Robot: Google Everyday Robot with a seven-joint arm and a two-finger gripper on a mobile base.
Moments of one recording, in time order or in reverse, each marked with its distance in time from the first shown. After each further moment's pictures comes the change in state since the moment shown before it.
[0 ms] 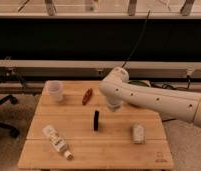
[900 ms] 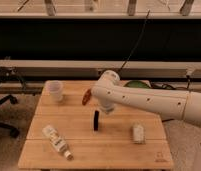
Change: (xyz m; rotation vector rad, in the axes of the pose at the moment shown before) arm -0.039 0.000 0.013 -0.017 -0.006 -0.045
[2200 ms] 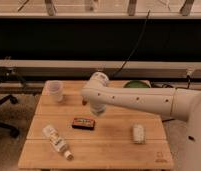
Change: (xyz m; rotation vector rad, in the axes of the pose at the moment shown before) arm -0.041 -0.006 0.004 -0.007 -0.022 0.017
